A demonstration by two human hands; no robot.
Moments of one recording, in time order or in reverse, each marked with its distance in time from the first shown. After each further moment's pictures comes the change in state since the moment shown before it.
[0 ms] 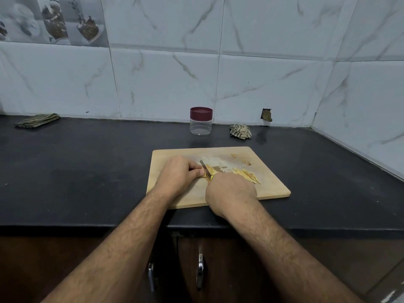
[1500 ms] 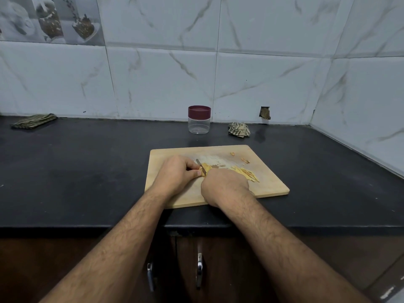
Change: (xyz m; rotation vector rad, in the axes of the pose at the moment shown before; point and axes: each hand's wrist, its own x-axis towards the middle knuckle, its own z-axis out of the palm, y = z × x) left_hand -0.004 0.004 -0.003 0.008 -0.009 0.020; right_hand 0.018 -0.006 0.001 0.008 -0.043 -0.017
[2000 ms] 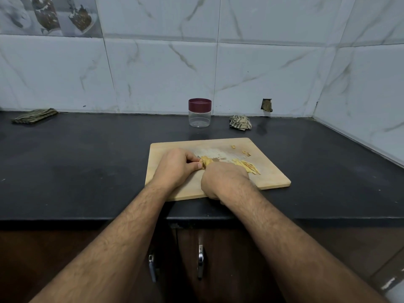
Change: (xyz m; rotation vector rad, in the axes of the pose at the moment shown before) left_hand 0.001 -0.002 0.003 -0.010 0.023 -0.032; right_hand -0.003 0.000 -0.002 -0.045 -0.062 -0.031
